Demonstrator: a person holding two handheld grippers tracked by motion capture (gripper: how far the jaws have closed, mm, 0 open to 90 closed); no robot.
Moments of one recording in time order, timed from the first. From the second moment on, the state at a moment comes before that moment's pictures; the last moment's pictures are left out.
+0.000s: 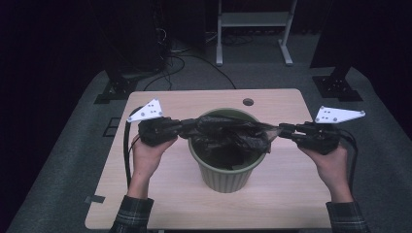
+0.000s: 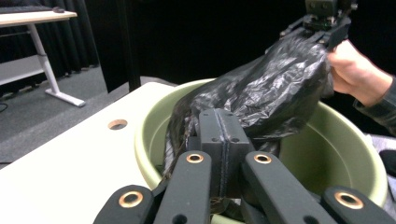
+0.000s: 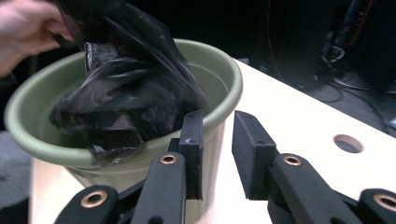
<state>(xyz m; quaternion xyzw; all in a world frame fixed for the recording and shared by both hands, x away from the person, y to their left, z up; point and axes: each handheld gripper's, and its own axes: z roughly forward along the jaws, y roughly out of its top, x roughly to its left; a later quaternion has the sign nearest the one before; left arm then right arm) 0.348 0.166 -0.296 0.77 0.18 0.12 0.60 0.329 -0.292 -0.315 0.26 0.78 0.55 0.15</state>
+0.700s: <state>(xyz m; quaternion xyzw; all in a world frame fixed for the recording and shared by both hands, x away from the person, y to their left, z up) 0.351 0.164 -0.299 0.76 0.19 0.13 0.60 0.299 -0.260 -0.325 0.20 0.78 0.59 0.08</state>
